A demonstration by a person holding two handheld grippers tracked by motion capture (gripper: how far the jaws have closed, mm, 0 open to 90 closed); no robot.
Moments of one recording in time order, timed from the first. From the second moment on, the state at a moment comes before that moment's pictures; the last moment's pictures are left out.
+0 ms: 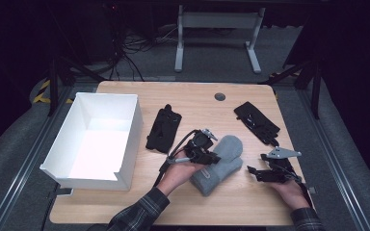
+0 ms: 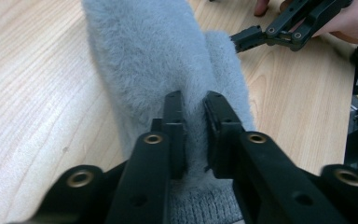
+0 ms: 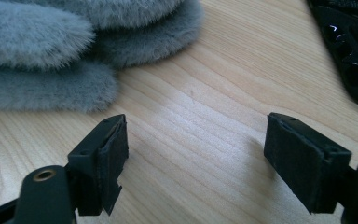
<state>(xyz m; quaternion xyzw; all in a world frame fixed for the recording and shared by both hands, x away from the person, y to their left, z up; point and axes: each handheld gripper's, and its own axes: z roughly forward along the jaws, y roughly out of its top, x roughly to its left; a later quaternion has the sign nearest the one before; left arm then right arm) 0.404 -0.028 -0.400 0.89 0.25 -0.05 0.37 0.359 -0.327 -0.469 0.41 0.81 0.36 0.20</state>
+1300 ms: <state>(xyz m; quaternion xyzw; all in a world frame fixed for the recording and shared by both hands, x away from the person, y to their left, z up) 0.438 -0.051 -0.447 0.91 0.22 -0.08 0.33 0.360 -0.327 -0.469 0.41 0.82 0.36 0.20</state>
